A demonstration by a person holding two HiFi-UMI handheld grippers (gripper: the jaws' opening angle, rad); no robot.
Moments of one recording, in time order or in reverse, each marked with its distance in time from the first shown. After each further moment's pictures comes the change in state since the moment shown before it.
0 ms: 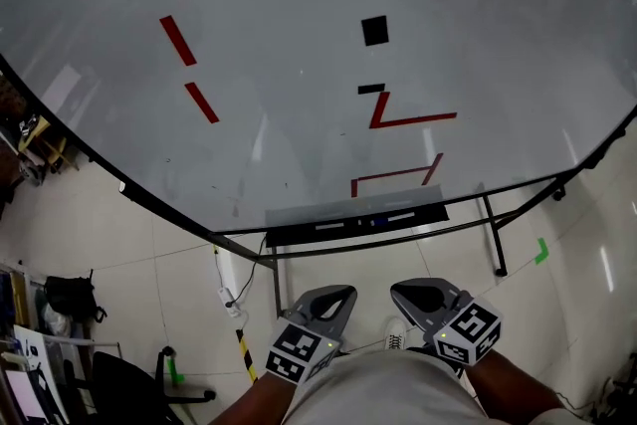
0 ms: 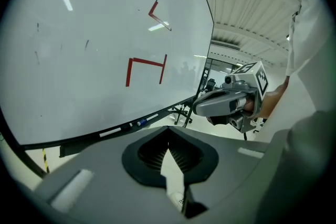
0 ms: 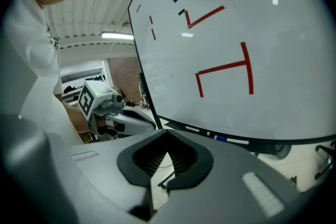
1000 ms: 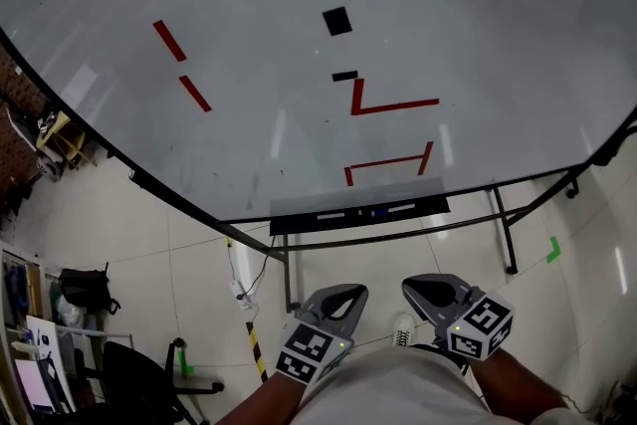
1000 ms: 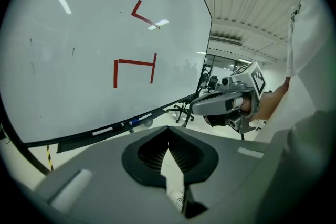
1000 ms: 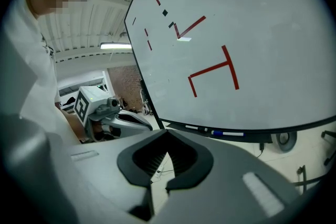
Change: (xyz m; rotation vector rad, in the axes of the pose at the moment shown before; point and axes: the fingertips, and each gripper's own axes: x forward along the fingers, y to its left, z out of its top) left arm 0.006 -0.041 0.003 0.021 0.024 0.035; right arm -0.035 -0.009 -0.009 0.086 -0.064 0.037
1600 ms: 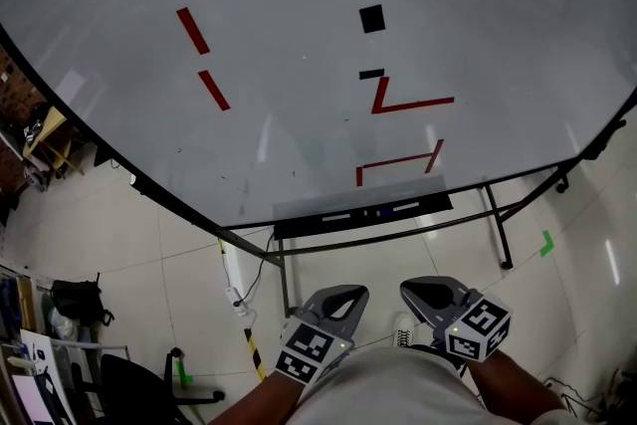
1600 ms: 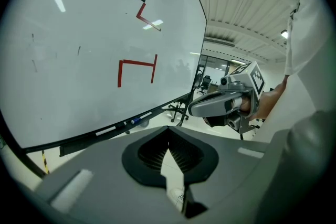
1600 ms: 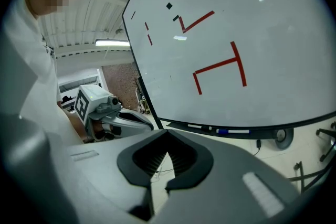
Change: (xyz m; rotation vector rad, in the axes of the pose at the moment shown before) left arm -0.018 0.016 -0.007 0.032 -0.002 -0.077; right arm 0.021 0.022 -0.002 0.007 0.014 -0.060
